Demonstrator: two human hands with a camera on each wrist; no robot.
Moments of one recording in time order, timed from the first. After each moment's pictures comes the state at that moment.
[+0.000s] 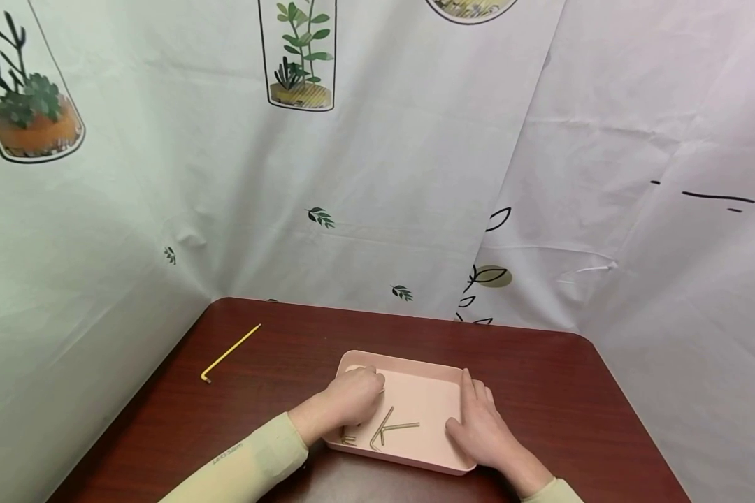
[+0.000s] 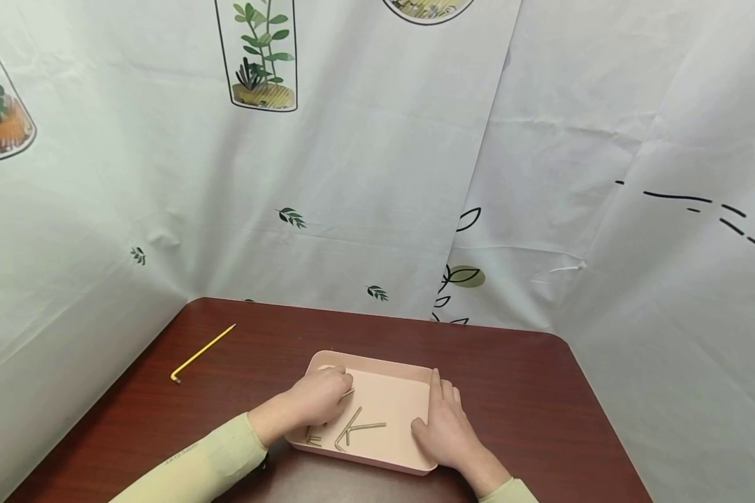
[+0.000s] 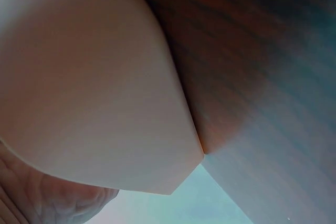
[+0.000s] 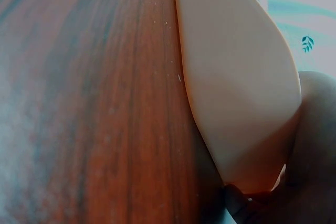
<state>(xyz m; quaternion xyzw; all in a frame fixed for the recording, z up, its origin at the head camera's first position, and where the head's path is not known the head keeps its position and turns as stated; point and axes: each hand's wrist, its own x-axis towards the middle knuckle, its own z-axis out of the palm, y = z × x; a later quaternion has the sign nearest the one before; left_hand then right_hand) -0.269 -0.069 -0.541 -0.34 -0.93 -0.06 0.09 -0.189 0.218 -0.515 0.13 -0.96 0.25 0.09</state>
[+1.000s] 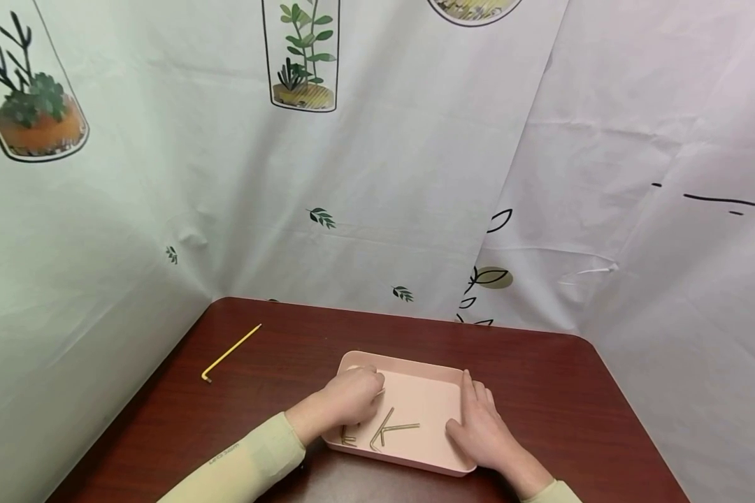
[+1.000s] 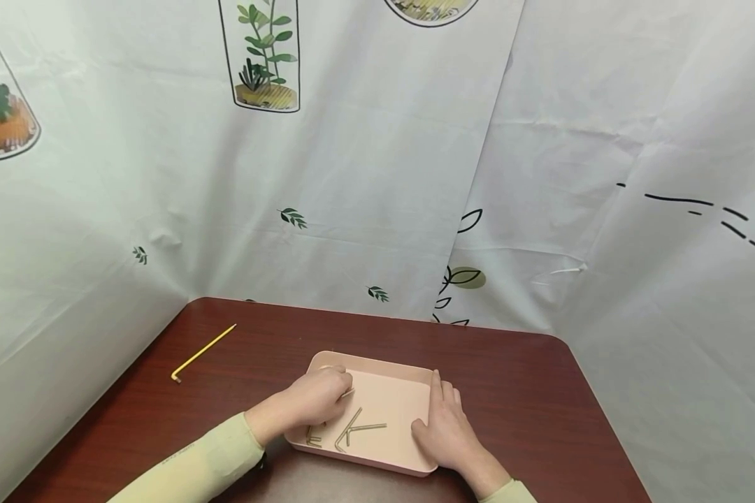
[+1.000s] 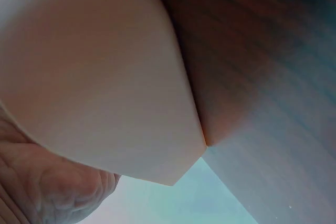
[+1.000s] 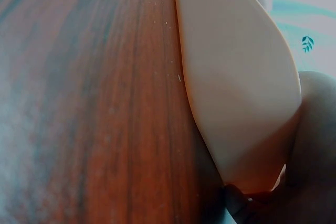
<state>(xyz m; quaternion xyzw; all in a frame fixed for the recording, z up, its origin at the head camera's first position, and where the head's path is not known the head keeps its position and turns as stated) -0.244 -0.069 -0.489 -0.35 -0.93 -0.06 0.06 -0.190 0.218 -0.514 0.12 -0.96 0.24 0.08</state>
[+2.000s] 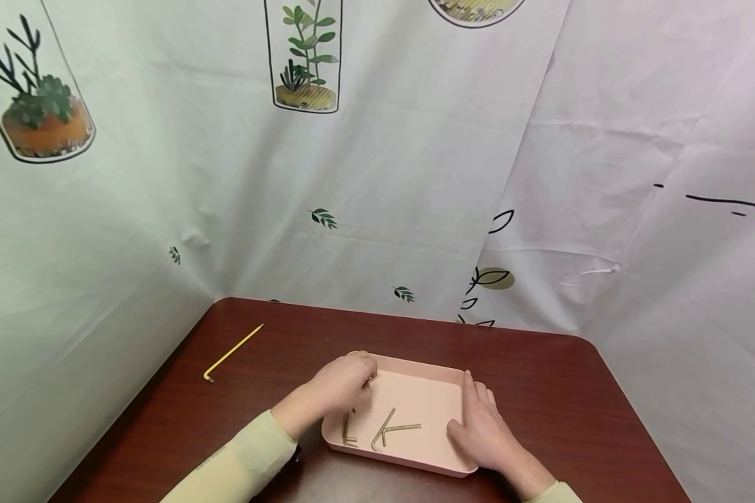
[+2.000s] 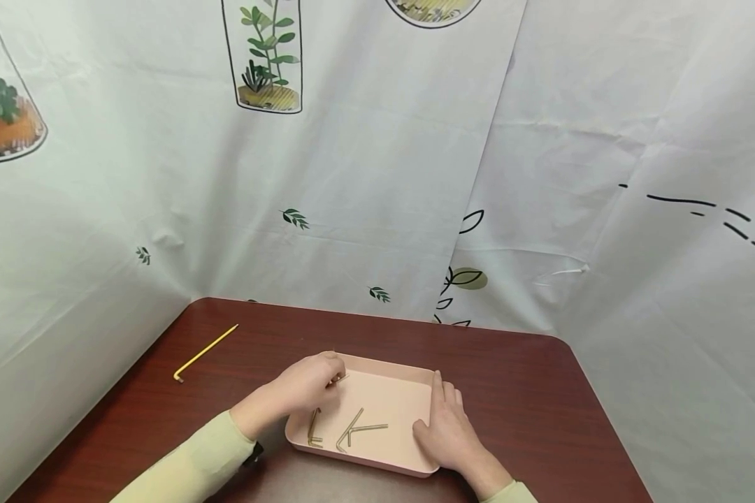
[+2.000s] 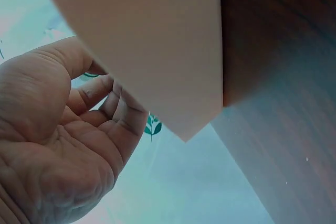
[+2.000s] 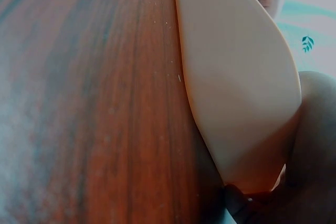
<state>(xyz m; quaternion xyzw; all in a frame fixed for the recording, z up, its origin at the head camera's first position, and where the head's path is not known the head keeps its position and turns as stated) -0.248 -0.091 -0.464 -0.35 -0.92 -0.14 0.07 -0.189 0.217 -0.515 0.11 -0.96 0.25 0.06</state>
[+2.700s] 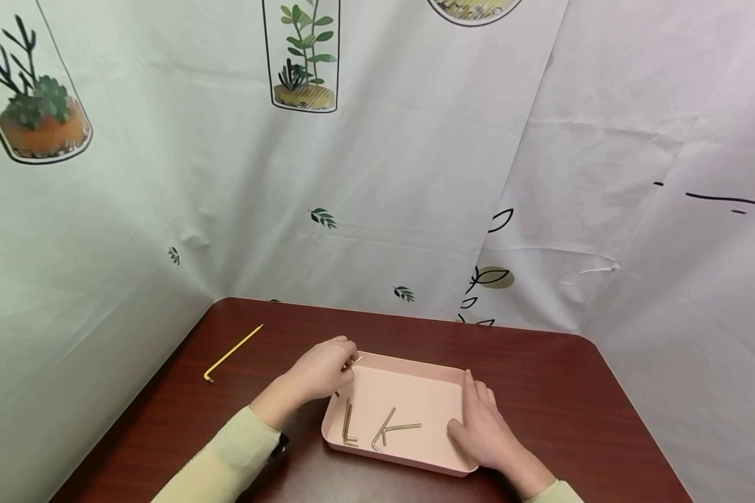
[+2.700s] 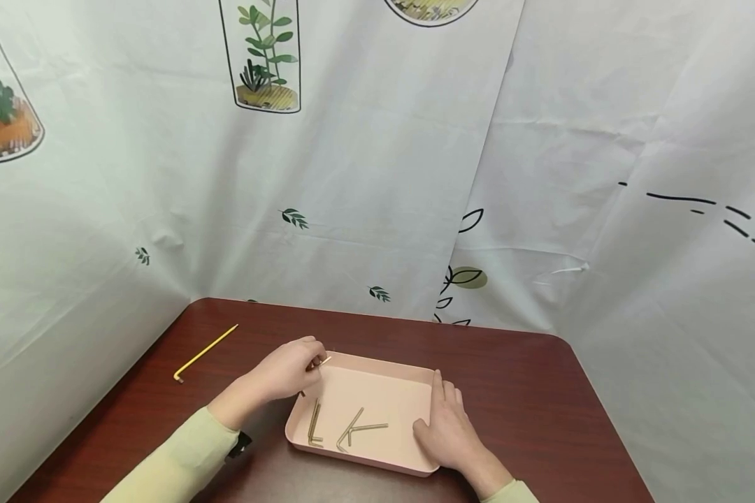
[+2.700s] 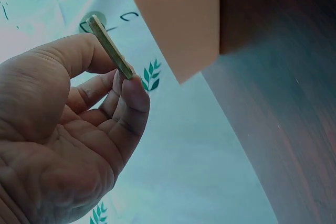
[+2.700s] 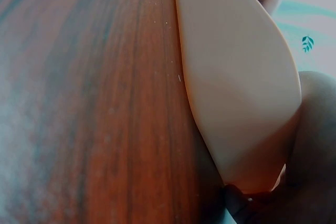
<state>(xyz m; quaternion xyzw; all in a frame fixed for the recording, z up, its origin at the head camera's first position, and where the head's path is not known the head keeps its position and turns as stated) -0.257 -0.125 -0.454 -0.29 -0.94 -0.19 0.07 -0.189 0.217 -0.515 0.11 -0.96 0.25 0.06</state>
